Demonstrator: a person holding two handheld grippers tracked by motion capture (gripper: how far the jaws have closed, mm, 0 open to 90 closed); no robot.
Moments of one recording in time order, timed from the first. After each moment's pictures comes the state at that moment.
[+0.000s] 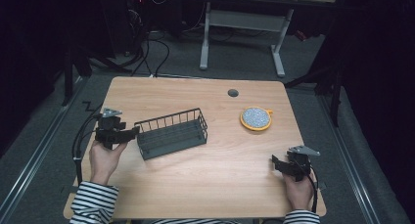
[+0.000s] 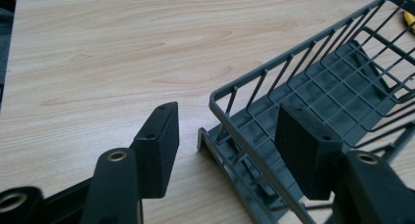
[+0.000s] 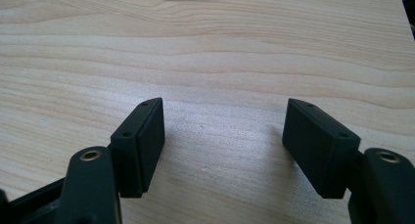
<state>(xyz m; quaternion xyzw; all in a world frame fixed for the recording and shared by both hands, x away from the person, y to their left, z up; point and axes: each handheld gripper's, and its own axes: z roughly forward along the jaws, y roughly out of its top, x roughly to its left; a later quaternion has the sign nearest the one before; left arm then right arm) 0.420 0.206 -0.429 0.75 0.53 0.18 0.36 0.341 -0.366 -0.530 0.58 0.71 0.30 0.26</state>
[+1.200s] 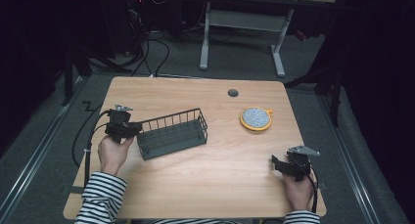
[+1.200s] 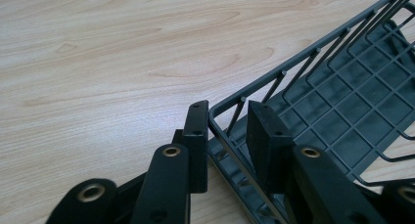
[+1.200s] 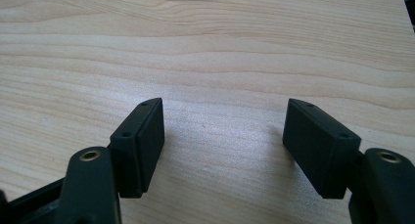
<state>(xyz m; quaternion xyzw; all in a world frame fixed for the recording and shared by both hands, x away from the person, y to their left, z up) 0.442 0.189 -0.441 0.76 0.54 0.17 0.32 0.341 -0.365 -0.530 0.58 0.71 0.30 0.26</state>
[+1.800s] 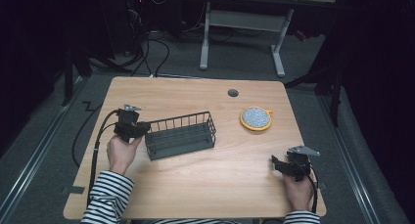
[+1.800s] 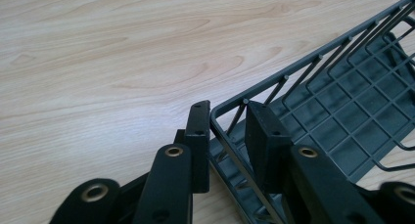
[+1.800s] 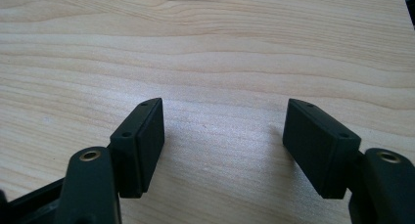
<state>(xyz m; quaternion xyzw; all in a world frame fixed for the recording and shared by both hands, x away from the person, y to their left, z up) 0.445 0.163 -0.443 0.77 0.52 0.15 0.34 0.341 -0.366 -0.530 0.58 0.71 0.30 0.26</state>
